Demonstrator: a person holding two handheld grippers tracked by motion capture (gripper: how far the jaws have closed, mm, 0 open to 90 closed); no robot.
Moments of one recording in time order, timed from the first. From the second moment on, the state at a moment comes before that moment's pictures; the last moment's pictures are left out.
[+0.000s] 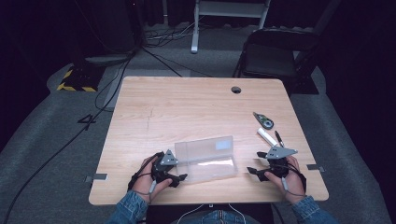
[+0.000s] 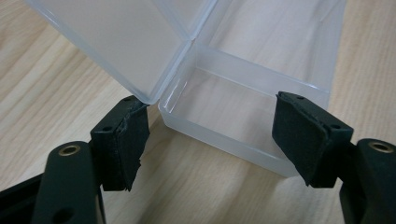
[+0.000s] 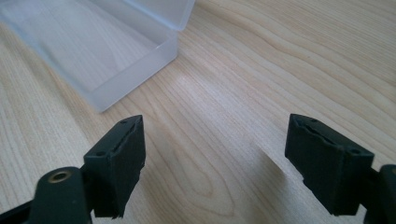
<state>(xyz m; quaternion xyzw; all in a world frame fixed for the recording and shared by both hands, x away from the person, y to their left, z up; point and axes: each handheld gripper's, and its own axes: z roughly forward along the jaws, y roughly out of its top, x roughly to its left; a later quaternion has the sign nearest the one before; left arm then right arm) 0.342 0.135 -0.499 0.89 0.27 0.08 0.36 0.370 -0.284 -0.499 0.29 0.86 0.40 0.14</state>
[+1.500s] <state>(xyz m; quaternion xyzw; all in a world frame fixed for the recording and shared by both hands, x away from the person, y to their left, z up) 0.344 0.208 -0.474 0.80 0.40 0.20 0.40 0.373 -0.301 -0.478 0.30 0.84 0.41 0.18</state>
